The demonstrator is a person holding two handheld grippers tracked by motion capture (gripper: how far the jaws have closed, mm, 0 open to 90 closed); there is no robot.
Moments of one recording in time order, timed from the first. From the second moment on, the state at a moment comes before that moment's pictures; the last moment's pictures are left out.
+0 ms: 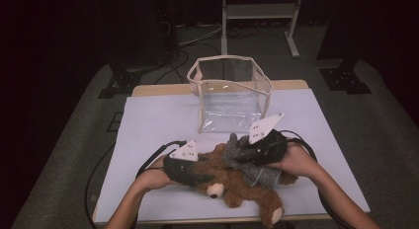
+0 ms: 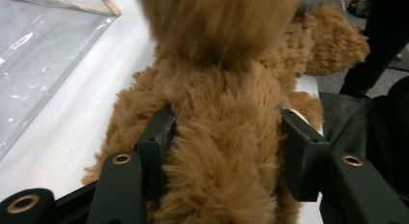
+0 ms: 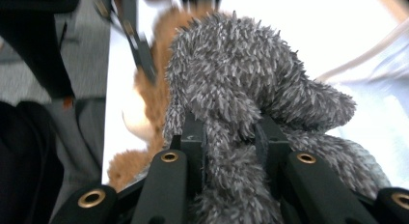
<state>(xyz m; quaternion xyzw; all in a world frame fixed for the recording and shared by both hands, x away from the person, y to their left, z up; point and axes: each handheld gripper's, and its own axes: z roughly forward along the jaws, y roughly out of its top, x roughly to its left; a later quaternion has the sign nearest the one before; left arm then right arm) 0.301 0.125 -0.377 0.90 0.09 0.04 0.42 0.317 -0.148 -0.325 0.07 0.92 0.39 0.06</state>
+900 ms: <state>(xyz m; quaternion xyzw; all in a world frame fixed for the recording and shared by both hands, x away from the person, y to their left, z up) 0.292 0.130 -0.378 0.90 0.07 0.03 0.42 0.282 -0.264 -0.351 0.18 0.90 0.39 0.05</state>
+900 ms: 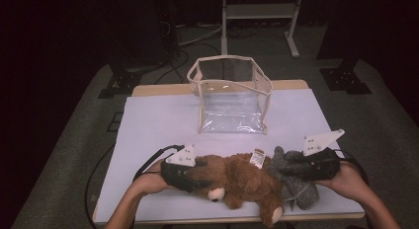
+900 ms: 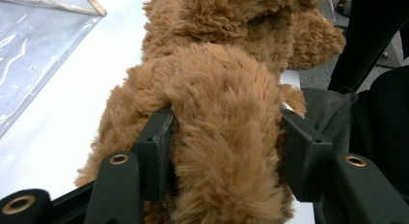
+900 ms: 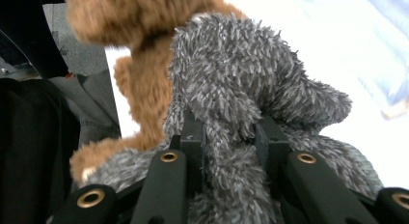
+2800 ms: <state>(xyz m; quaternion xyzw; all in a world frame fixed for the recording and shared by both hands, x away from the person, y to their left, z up) 0.290 0.134 -0.386 0.88 0.08 0.07 0.46 0.314 -0.117 -0.334 0.06 0.93 0.36 -0.01</state>
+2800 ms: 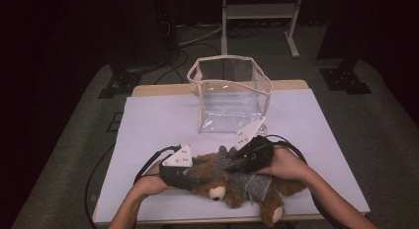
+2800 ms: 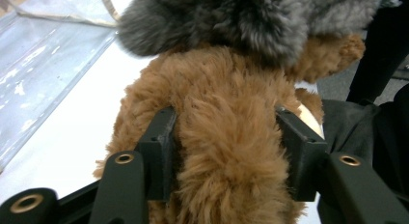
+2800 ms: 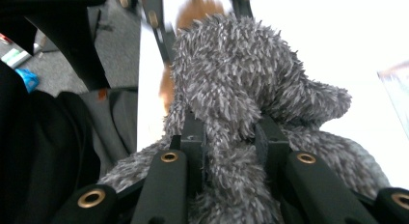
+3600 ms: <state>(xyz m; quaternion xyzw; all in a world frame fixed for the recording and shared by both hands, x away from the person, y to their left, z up) 0.286 0.137 -0.386 0.89 0.08 0.07 0.45 0.310 -0.163 -0.338 0.10 0.93 0.35 0.00</state>
